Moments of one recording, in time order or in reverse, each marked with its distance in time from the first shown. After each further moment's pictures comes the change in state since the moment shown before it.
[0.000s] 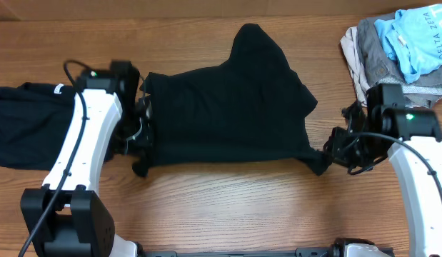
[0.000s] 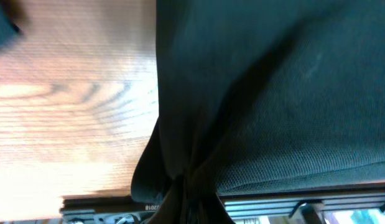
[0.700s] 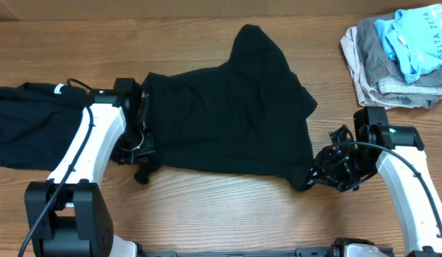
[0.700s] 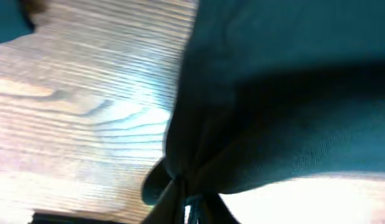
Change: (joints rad) left arm 0.026 -0.005 -0.169 0.209 -0.069 -0.184; right arm 0.000 -0.011 -0.193 0.044 -0.113 0.023
